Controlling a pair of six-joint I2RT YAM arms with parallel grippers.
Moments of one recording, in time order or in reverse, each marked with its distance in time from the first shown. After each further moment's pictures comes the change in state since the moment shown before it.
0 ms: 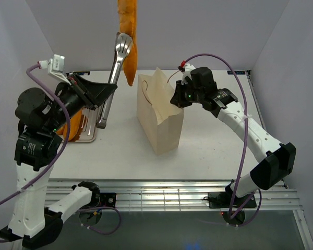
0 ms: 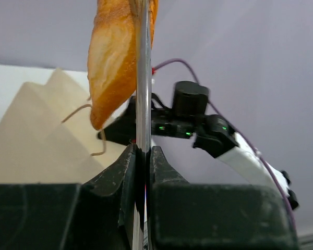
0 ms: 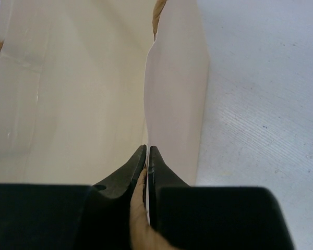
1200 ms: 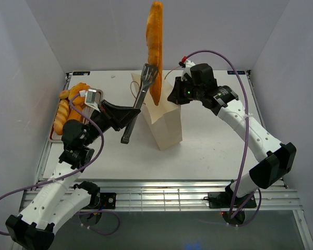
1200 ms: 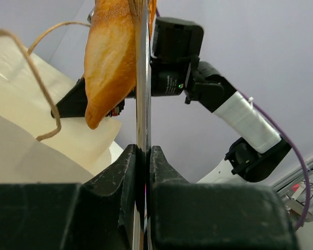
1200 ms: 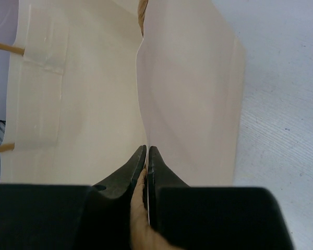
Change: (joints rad) left arm -0.117 -0.248 -0.925 1.027 0.155 -0.211; right arm 0.019 0.011 0.071 -0.021 -0.010 0.091
